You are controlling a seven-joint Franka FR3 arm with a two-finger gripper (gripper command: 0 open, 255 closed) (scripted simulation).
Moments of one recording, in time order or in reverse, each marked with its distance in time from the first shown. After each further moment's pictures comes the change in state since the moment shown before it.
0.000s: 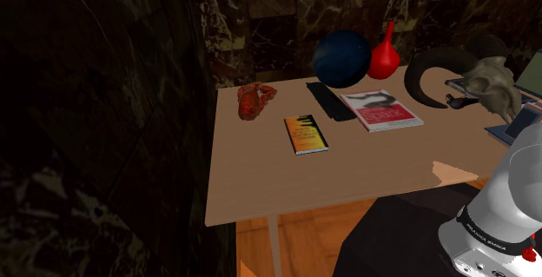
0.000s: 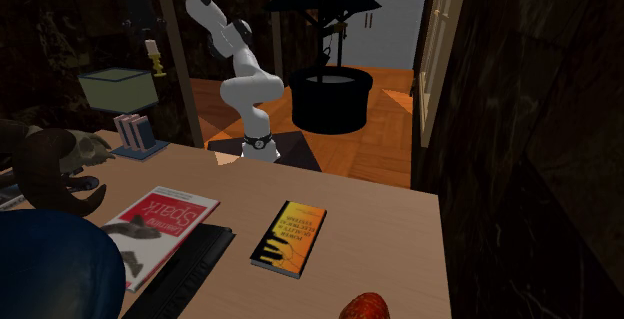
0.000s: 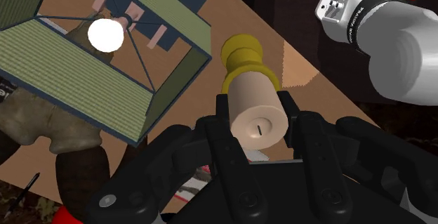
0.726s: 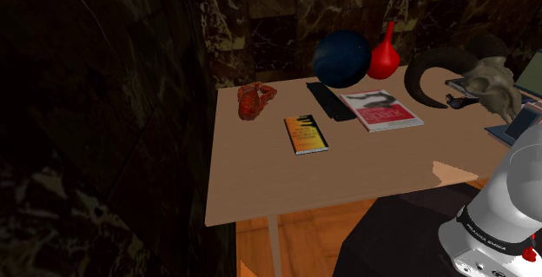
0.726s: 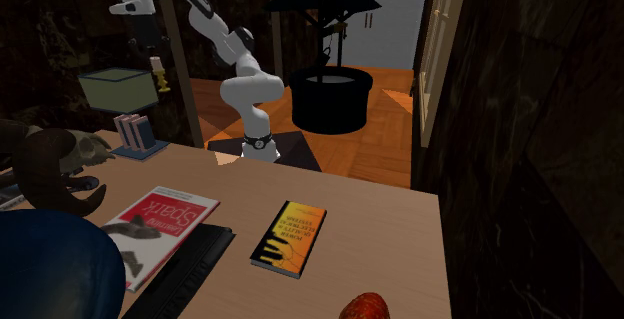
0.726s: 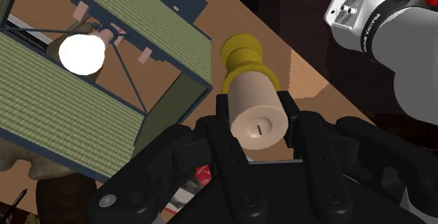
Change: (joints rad) arm -0.043 -0.121 -0.047 -0.182 -0.055 0.068 0.016
